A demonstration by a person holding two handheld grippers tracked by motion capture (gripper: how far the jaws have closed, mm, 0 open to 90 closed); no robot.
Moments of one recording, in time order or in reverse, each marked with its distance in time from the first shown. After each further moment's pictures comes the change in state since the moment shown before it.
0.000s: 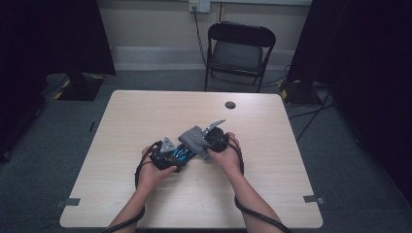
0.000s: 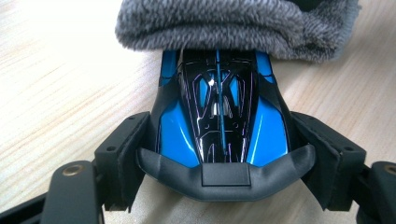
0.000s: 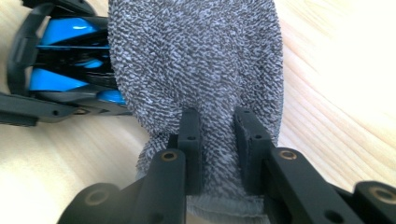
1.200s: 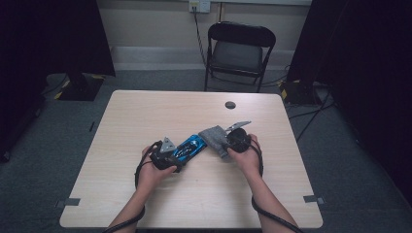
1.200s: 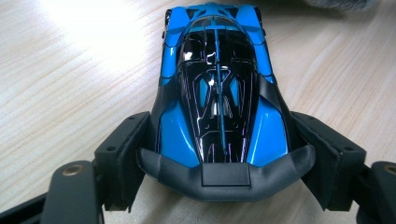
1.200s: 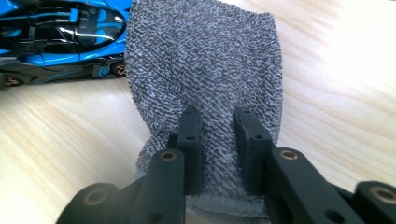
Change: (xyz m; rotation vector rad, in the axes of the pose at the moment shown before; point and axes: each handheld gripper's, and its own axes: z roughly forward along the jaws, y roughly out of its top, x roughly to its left) left arm 0.000 0.000 0.000 0.000 -0.002 -0.003; right arm -0.045 -0.041 -0.028 -0.060 -0.044 0.102
